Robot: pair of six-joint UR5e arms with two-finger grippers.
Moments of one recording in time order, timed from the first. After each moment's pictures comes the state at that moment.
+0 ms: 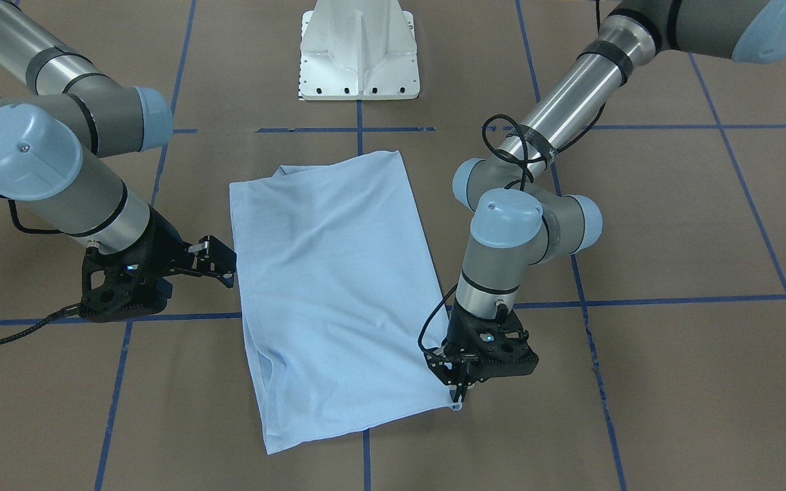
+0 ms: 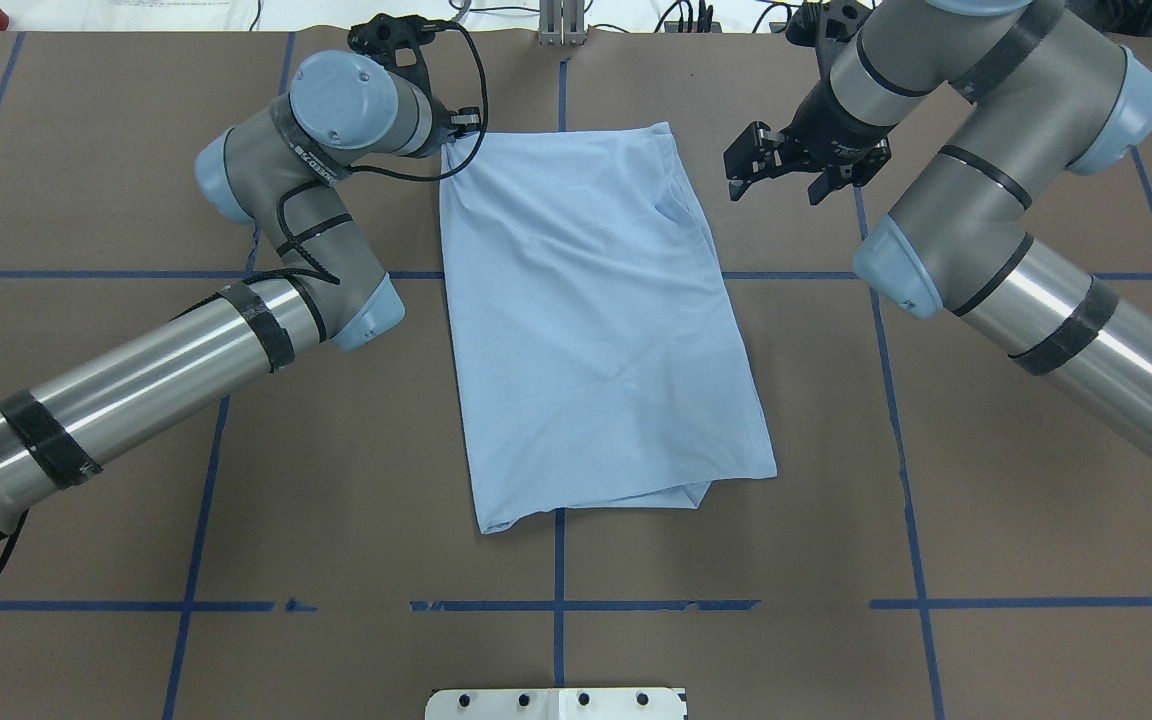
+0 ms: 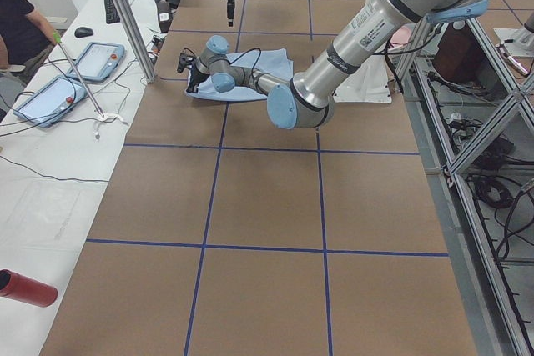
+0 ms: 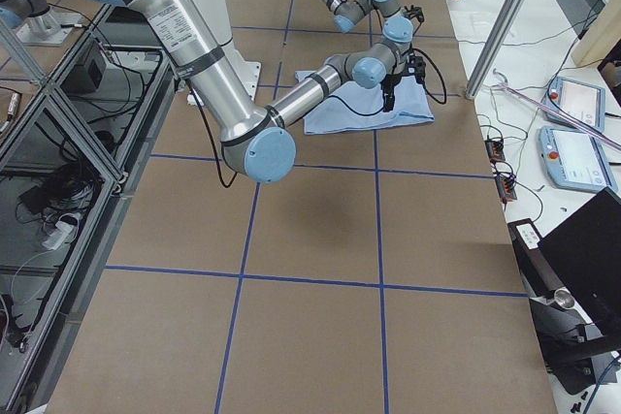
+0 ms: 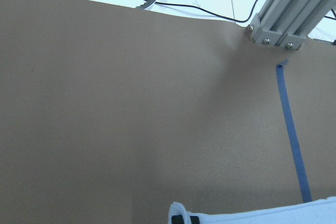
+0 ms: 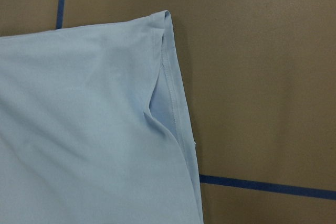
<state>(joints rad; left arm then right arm) -0.77 -2.49 -0.94 -2.35 -1.62 -1.20 0.93 -0.96 1.54 -1.38 2.23 0.90</state>
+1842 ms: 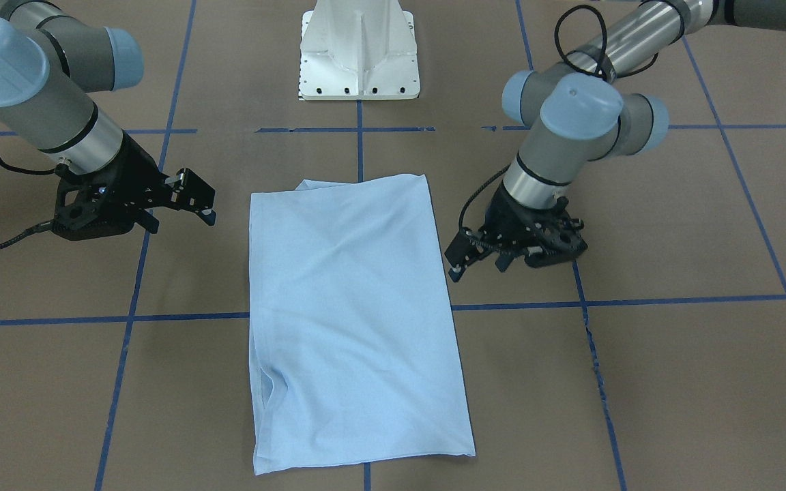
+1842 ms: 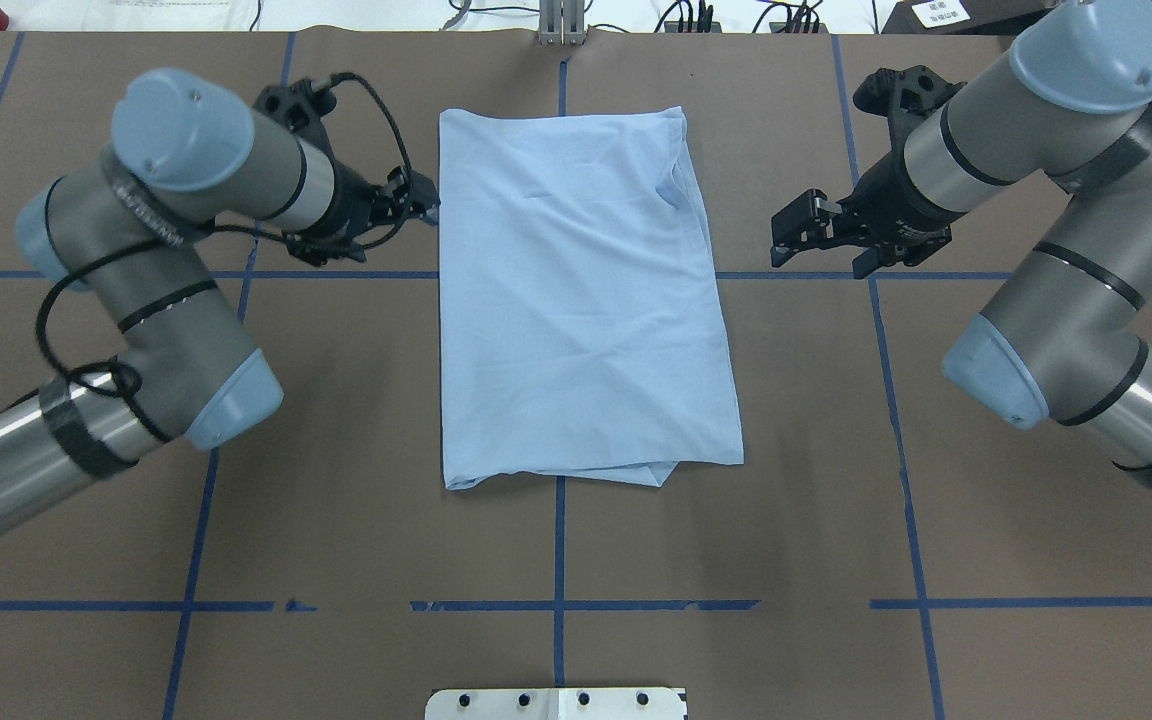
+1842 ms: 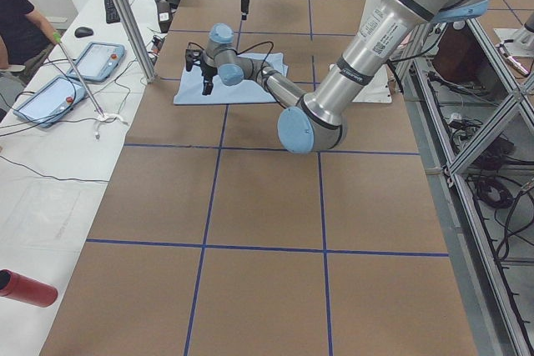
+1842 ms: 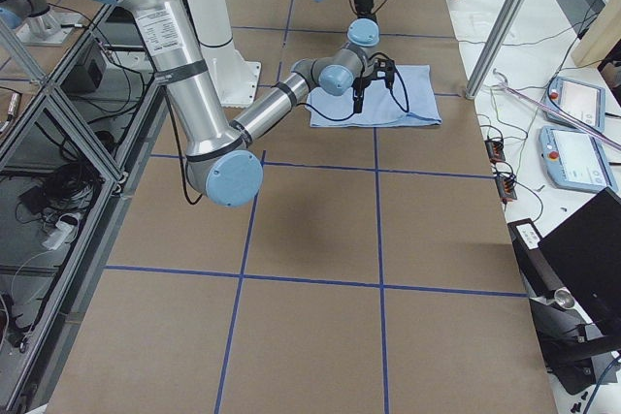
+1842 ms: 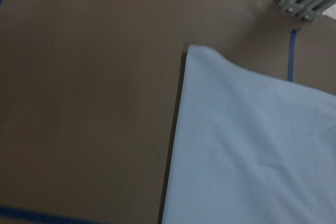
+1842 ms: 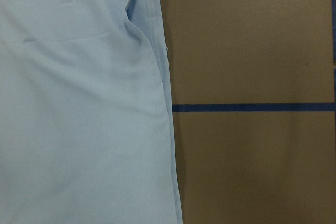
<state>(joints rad) -0.70 -2.09 -1.66 -2.04 -1.92 -1.63 0.88 -1.20 1.85 -1.37 2.23 1.06</state>
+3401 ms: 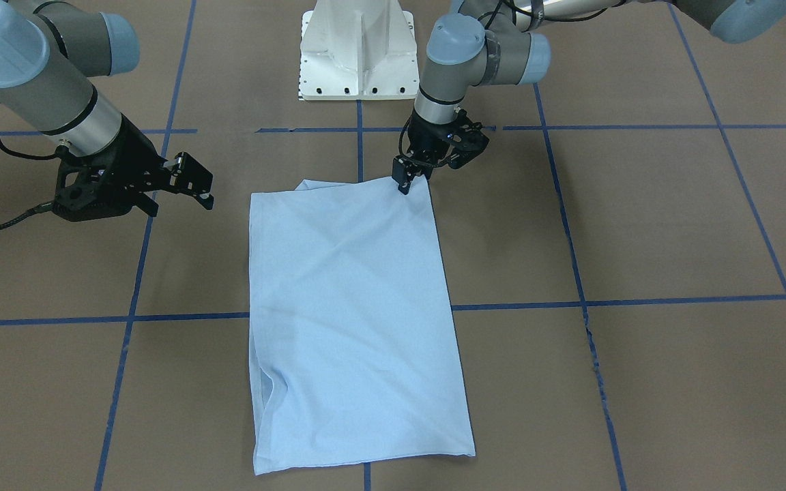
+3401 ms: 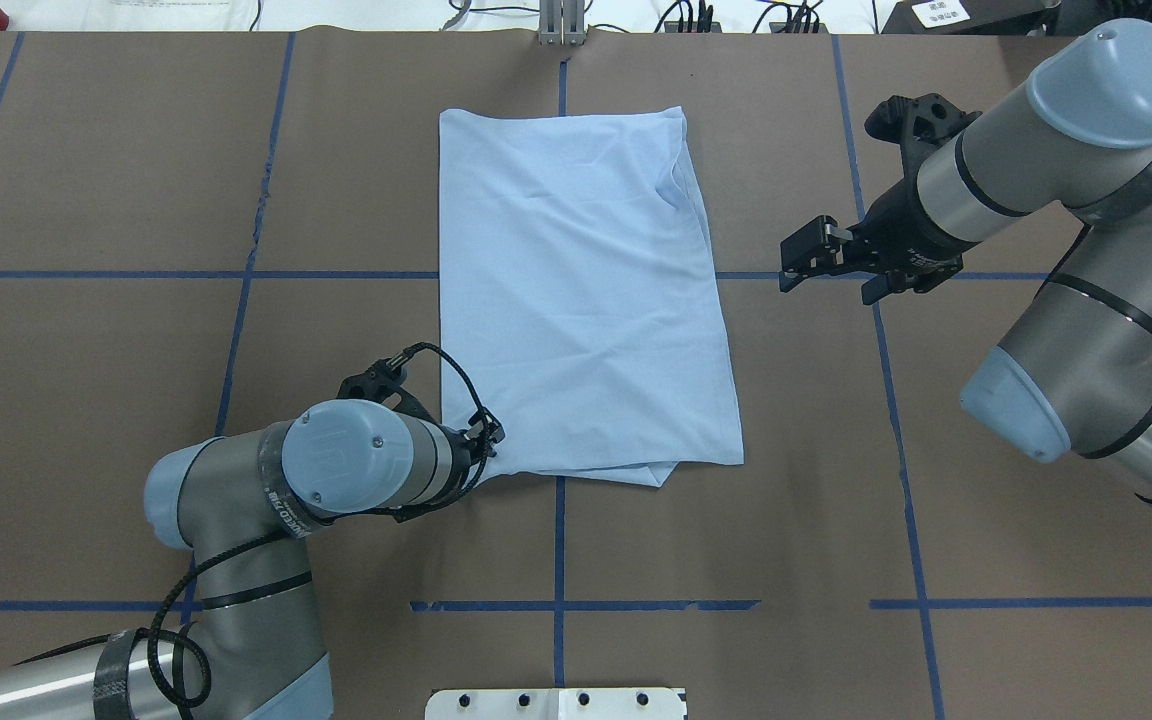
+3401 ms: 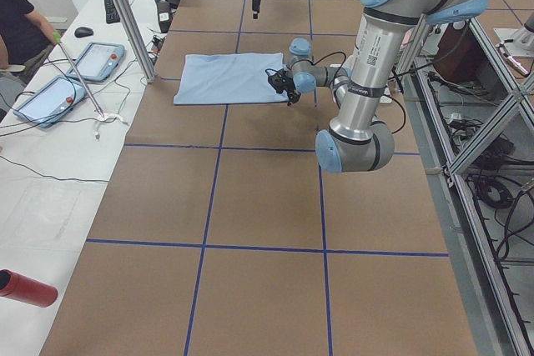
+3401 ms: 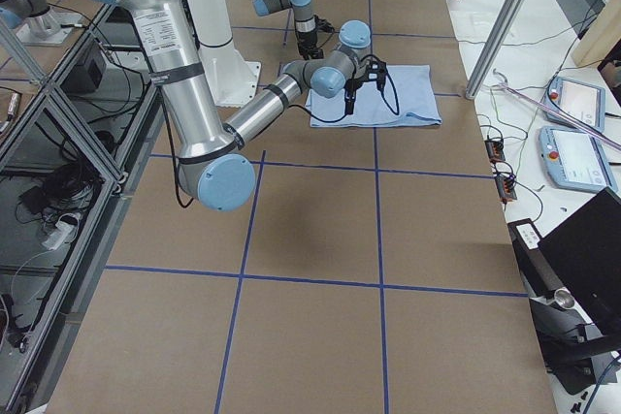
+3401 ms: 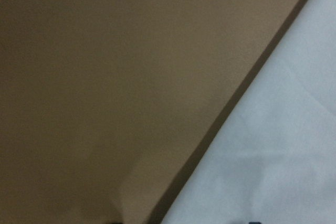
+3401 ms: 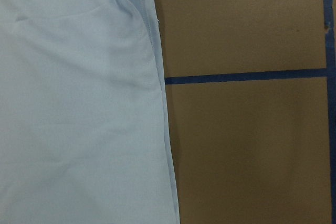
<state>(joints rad) -0.34 -2.08 -1.75 -1.83 -1.65 -2.09 0.86 -1.23 1.88 -1.37 2.23 1.08</state>
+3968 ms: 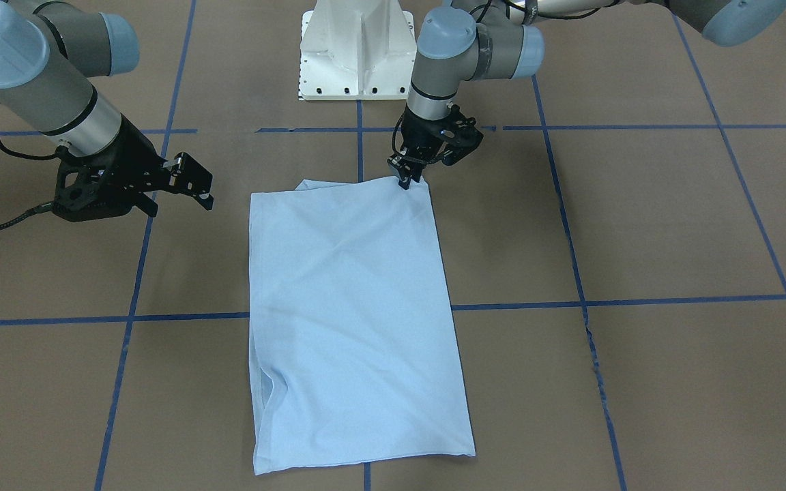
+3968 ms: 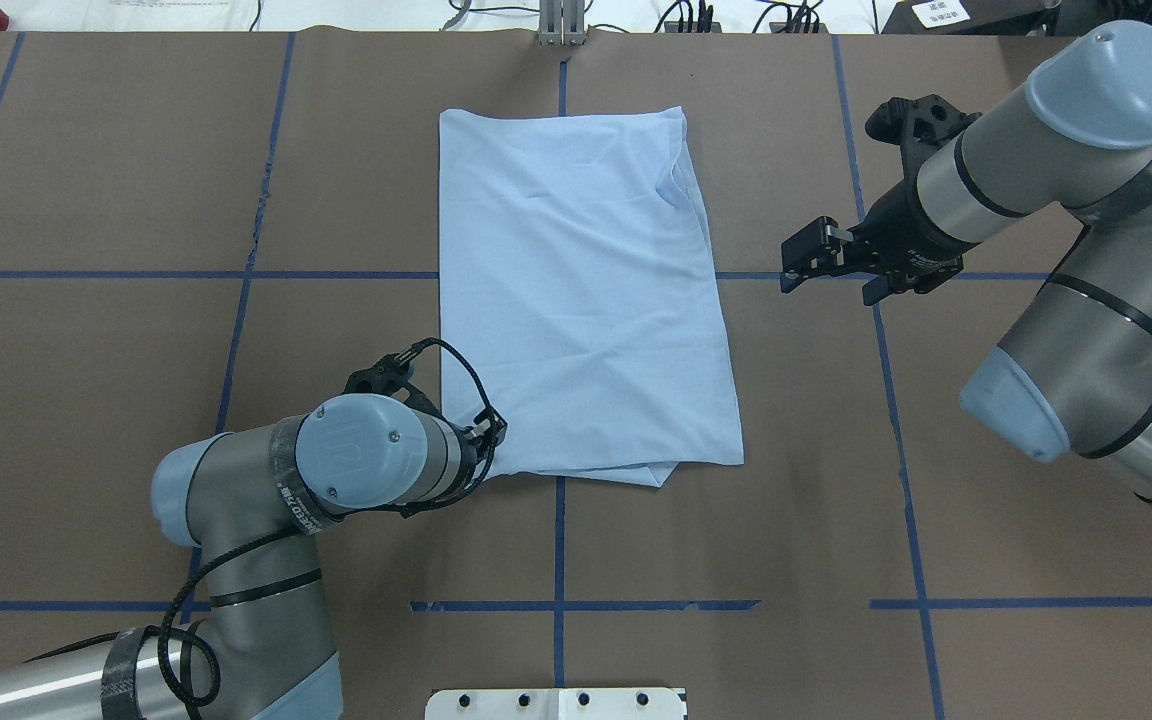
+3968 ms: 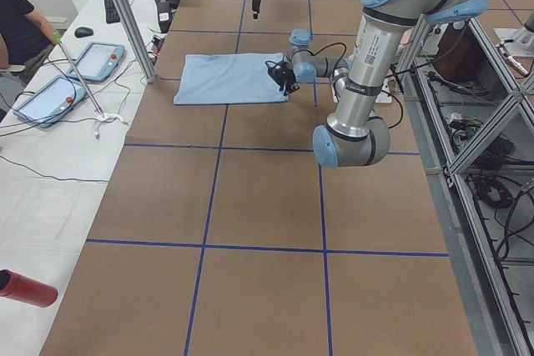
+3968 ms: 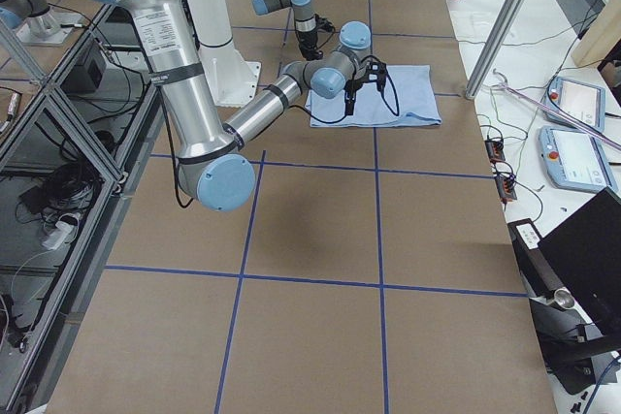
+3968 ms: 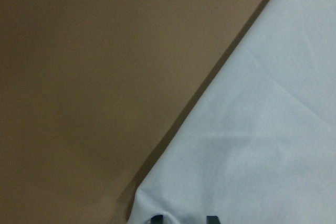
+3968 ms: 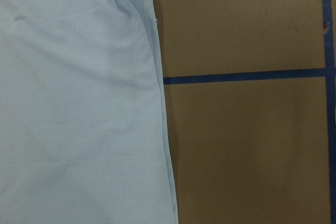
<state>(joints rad) -0.34 -2.09 -1.75 -1.79 -1.65 -2.05 0.86 -1.23 1.88 -1.37 2.23 1.08</state>
